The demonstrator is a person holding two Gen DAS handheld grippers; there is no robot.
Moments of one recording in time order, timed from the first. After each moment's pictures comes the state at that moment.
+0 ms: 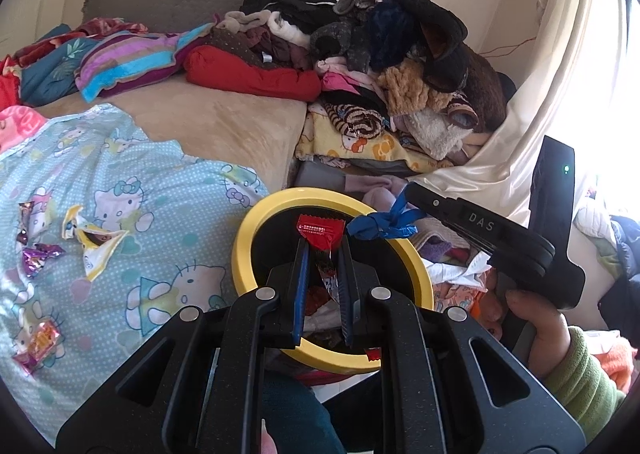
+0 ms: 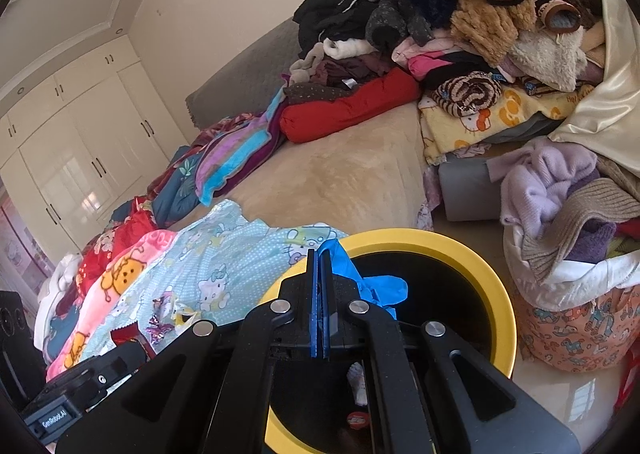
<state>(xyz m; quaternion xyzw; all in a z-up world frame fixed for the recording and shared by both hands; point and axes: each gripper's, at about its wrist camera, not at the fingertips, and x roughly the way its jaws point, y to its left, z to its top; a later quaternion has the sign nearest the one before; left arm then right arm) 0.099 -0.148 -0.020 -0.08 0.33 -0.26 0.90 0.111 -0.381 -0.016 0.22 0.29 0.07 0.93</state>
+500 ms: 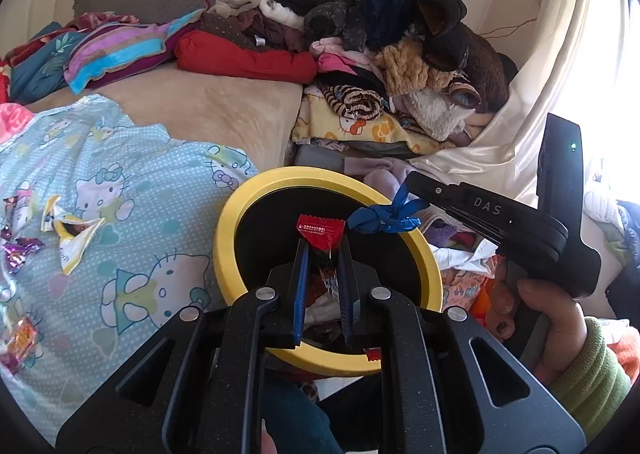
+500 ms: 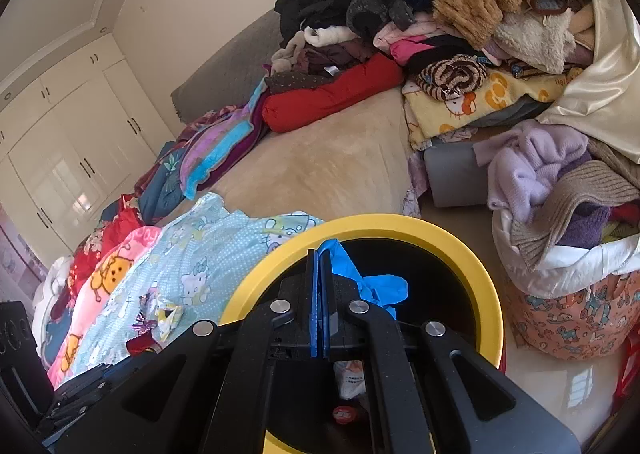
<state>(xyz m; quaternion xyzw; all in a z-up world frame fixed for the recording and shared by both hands) 0.109 -0.172 -0.044 -0.06 0.35 -0.27 0.90 0.118 -0.395 -0.036 0.23 0.31 0.05 0.92</state>
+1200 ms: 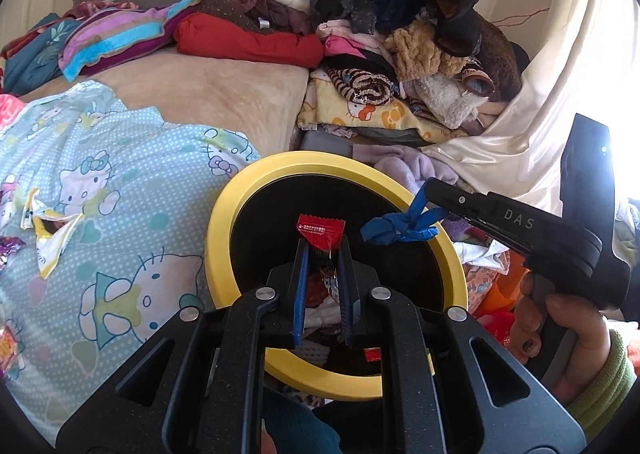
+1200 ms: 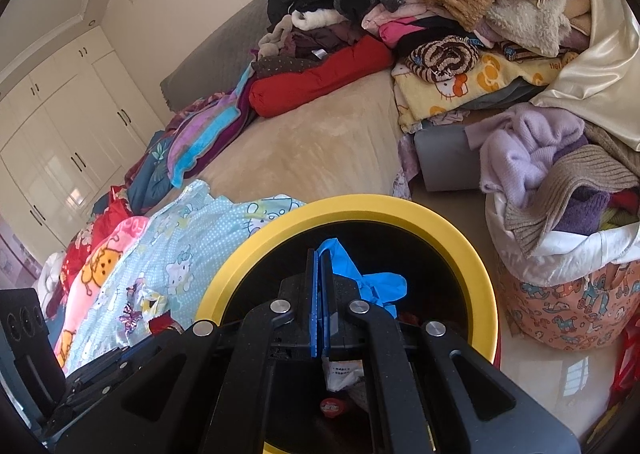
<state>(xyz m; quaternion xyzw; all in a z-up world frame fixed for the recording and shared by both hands) 0.138 -0.187 -0.070 -0.05 0.37 -0.26 0.89 0.127 -0.402 -0.057 0.23 0.34 0.05 0.91</state>
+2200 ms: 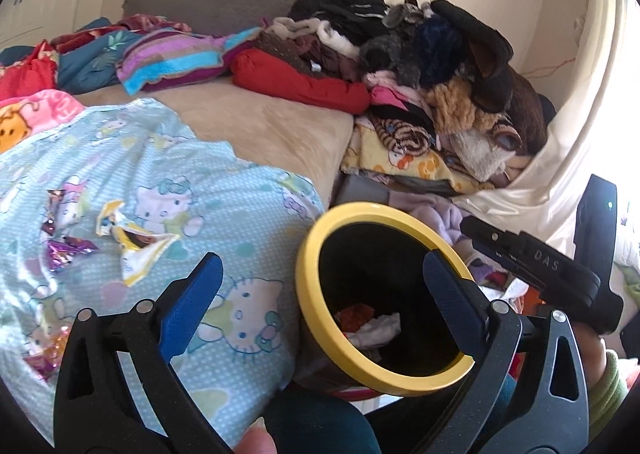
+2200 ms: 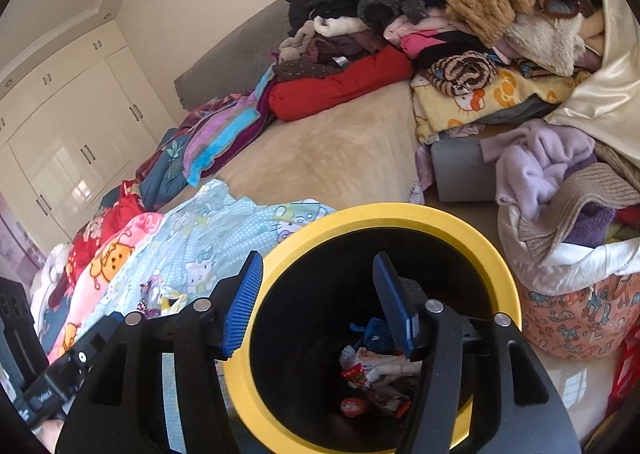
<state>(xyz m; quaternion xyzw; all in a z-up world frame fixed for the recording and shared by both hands) 0.124 -0.110 -0.034 -0.10 0.32 -0.19 0.92 0.120 -0.371 -0.031 0.21 0.32 0.07 0.92</state>
